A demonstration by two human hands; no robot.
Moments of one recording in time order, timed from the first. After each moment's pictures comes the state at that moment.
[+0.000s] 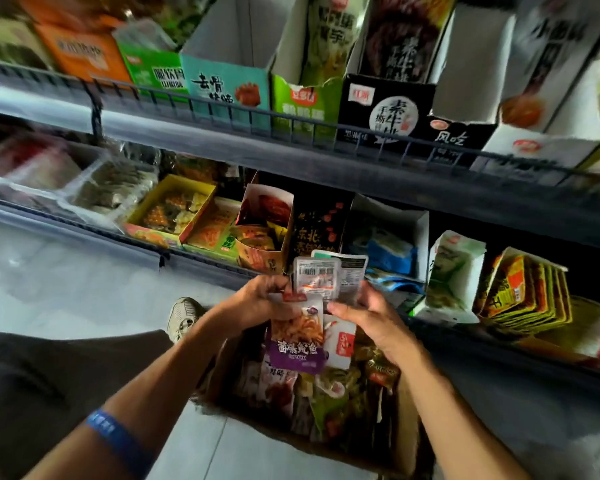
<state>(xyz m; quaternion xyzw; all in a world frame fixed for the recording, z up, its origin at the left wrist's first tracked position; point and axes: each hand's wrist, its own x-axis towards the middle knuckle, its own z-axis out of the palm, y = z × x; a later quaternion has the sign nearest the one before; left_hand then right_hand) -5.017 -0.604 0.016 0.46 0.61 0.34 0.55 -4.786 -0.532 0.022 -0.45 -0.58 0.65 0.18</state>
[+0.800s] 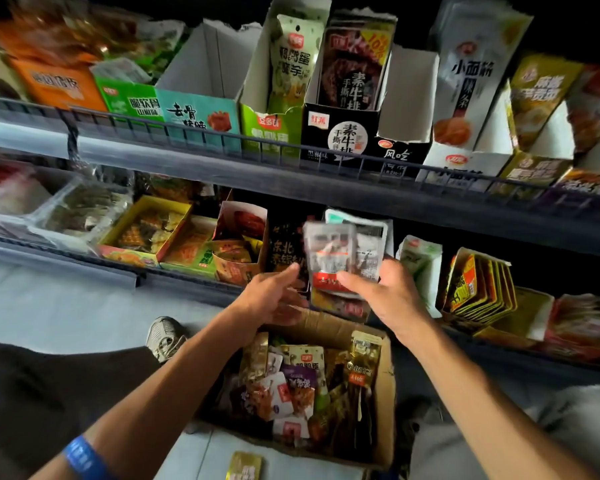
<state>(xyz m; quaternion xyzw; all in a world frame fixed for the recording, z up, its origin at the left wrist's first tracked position) -4.954 -0.594 0.074 0.30 0.62 0.40 0.60 -4.756 -0.529 0.102 -0.51 -0.64 0.49 0.31</state>
